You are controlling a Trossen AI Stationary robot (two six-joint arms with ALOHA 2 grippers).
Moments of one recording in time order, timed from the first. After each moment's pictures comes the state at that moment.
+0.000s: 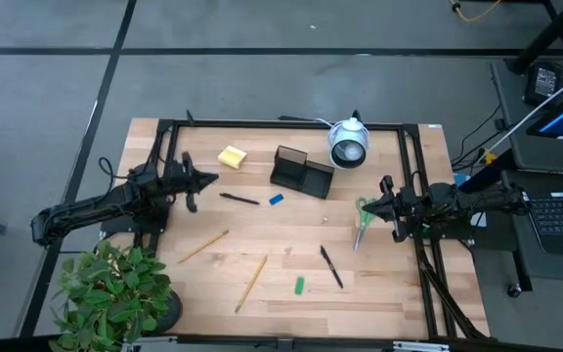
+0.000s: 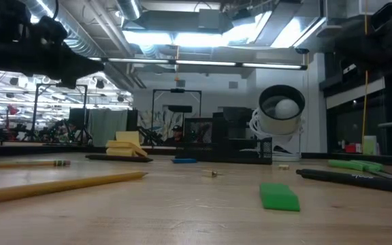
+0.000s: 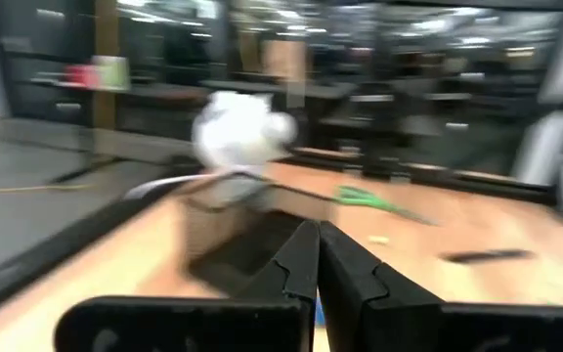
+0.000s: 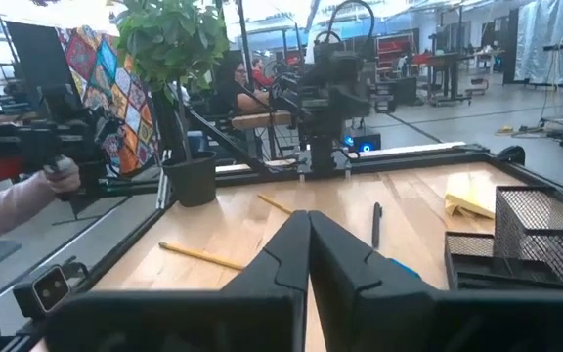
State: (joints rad) left arm 0.41 0.15 0.01 0.16 0.19 -0.10; right arm 0.15 0.02 0.01 0.09 0.06 0.13
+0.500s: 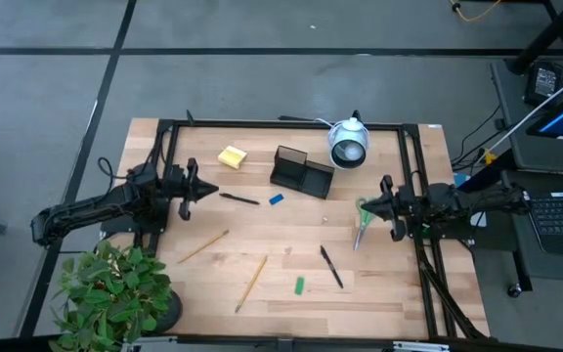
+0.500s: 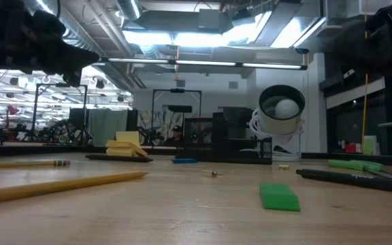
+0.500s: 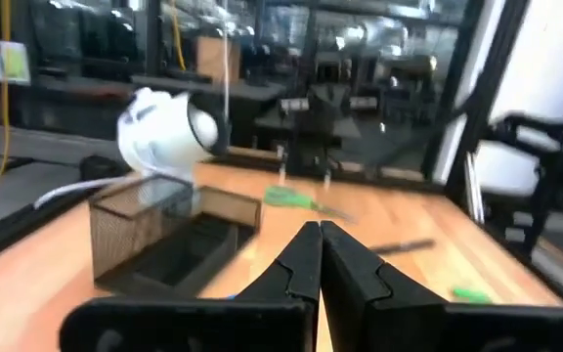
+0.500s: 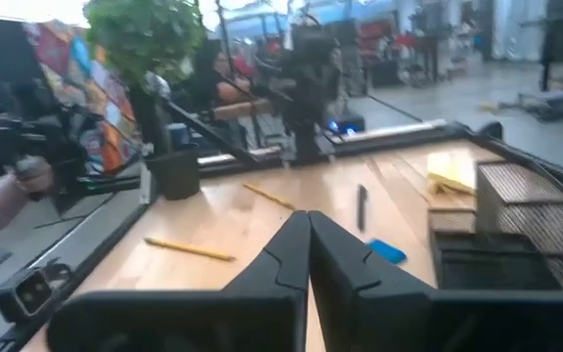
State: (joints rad) left arm 0.41 0.15 0.01 0.20 0.36 -0.17; right arm 0.14 0.04 0.02 0.05 0.11 0.17
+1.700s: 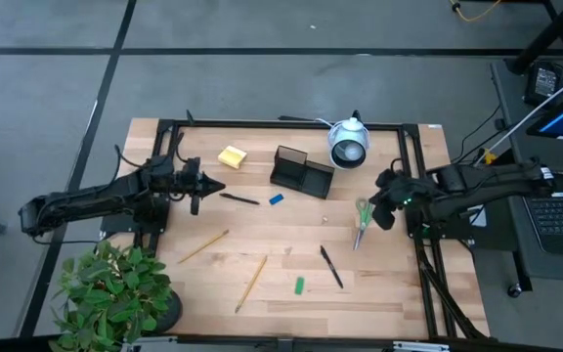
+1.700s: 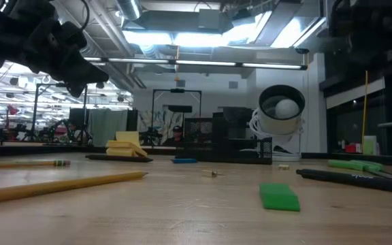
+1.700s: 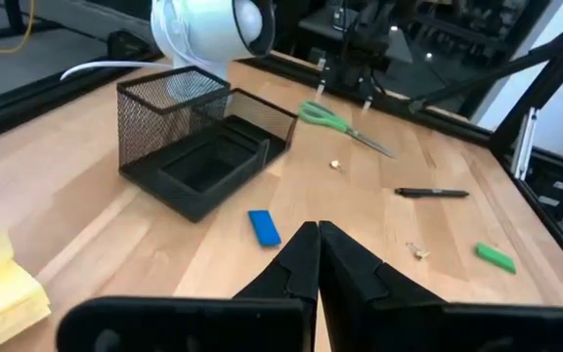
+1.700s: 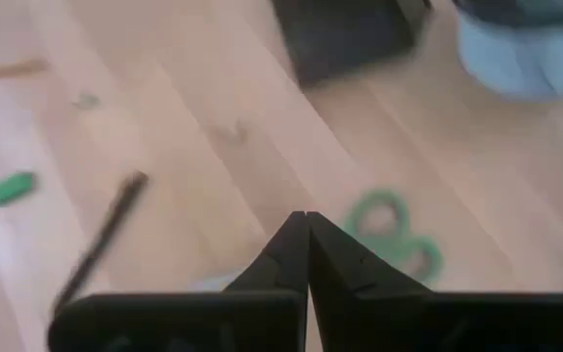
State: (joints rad) left arm 0.41 0.45 0.16 0.03 0.29 -0.22; right arm 0.14 0.80 0.76 -0.97 0.23 0.72
